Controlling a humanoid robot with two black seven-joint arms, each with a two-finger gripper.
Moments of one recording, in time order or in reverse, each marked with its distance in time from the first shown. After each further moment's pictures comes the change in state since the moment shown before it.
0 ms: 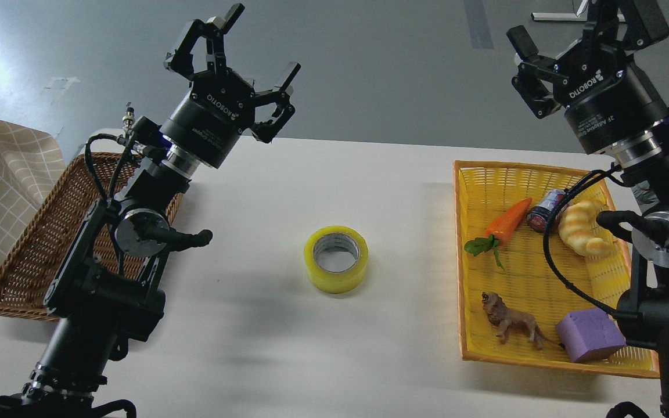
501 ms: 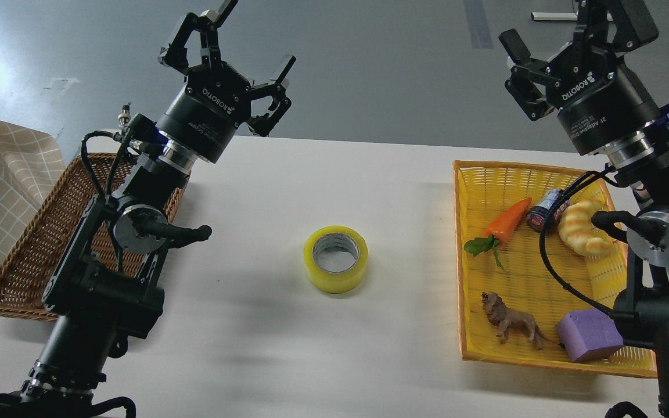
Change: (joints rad) left arm -0.009 0.005 -0.004 0.001 -0.007 0.089 -0.016; right arm 0.003 0.000 -0.016 -0.007 0.000 0.000 -0.003
